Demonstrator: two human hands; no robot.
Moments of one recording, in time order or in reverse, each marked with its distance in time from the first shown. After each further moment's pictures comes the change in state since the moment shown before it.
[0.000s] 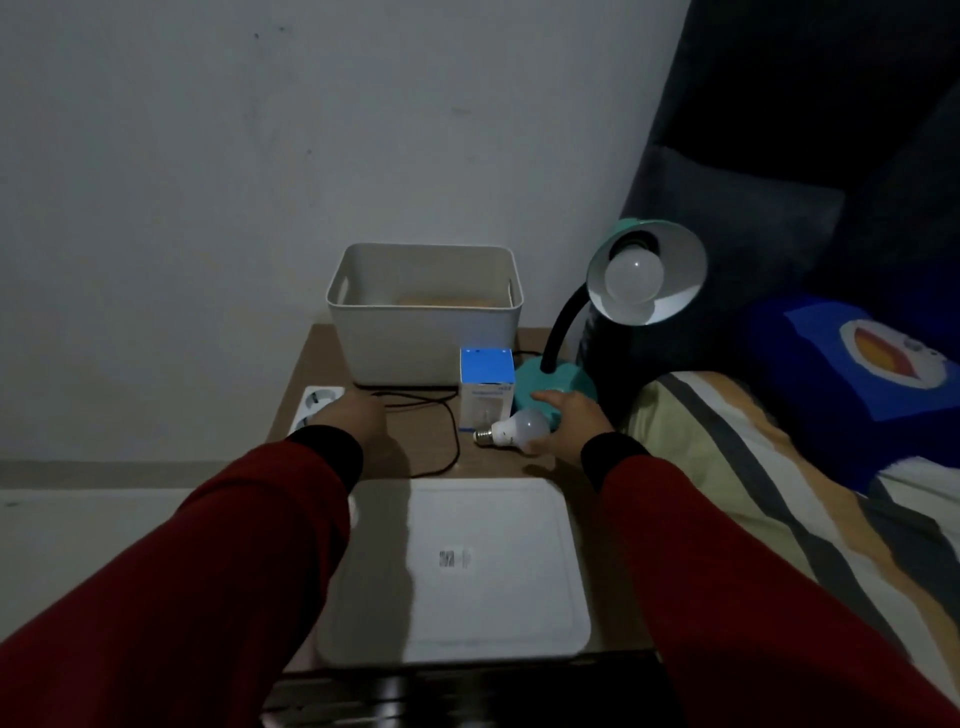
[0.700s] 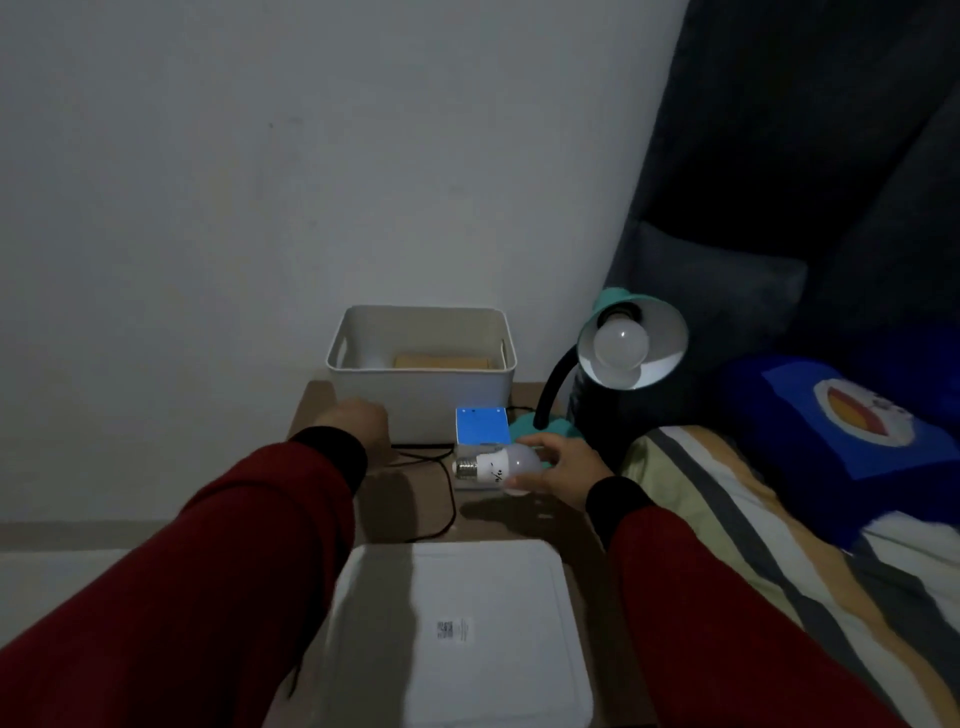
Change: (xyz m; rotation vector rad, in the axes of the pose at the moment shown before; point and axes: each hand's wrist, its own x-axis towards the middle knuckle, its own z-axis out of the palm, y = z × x) left_hand 0.009 -0.007 -0.059 -0.037 0.093 0.074; right_hand -0.011 -0.024 -0.026 0.351 -0.015 -0.015
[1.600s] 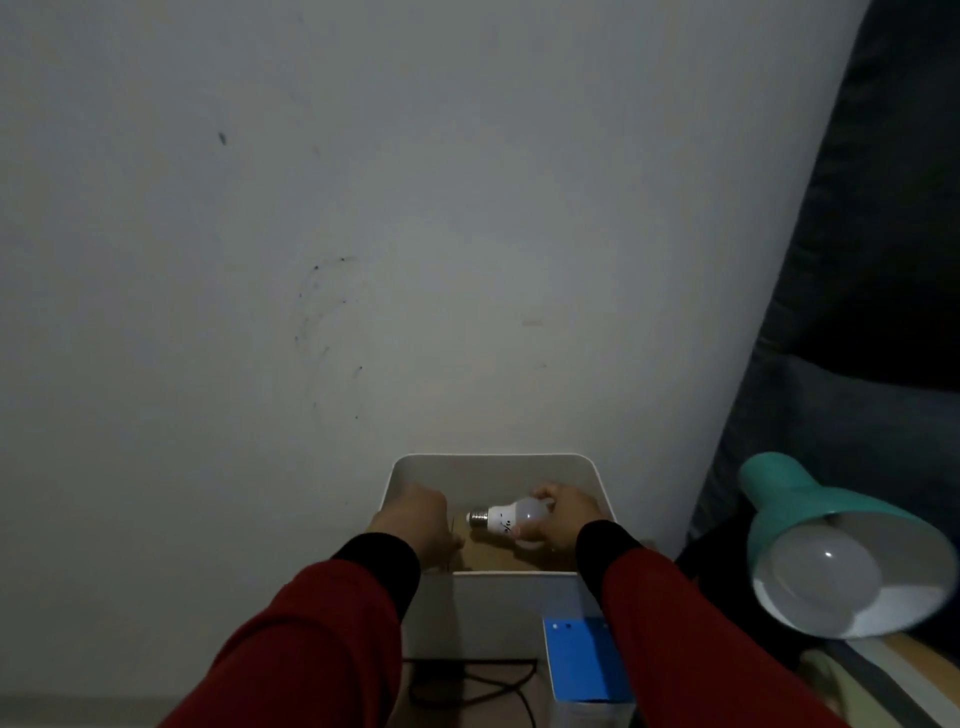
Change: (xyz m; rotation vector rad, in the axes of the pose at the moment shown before) left_hand 0.148 -0.024 -0.041 -0.154 0.052 -0.021; right_hand 0.213 -0.087 0.030 -0.033 0.003 0.086
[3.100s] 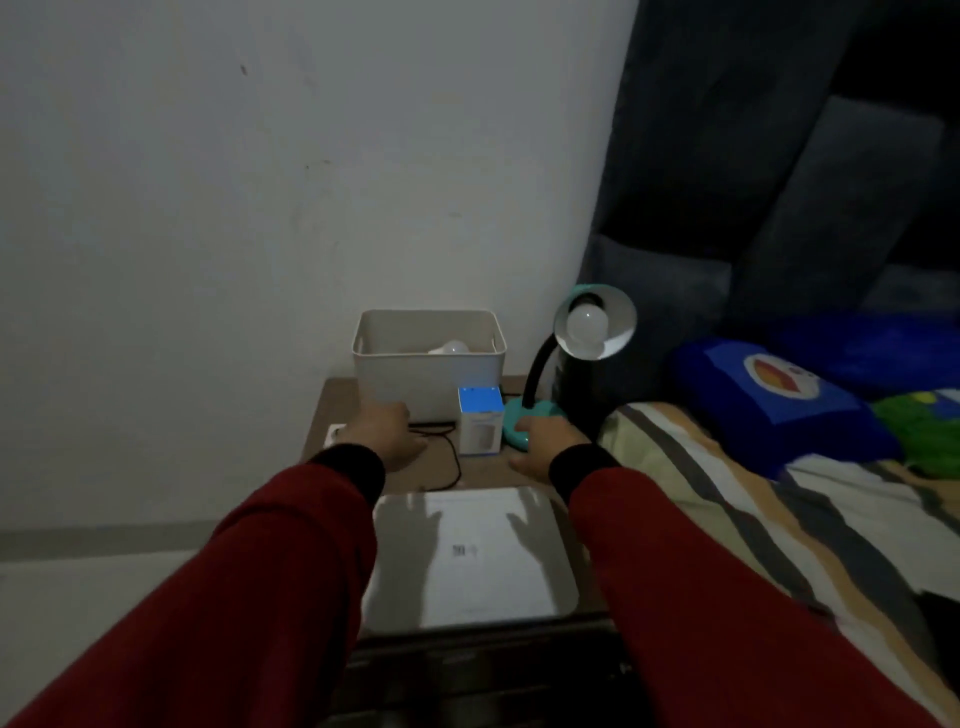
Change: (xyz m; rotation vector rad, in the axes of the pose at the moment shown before) left_hand -0.271 0.018 0.048 -0.154 0.131 0.066; right_hand -0.315 0.064 -0.005 -0.674 0.102 -0.084
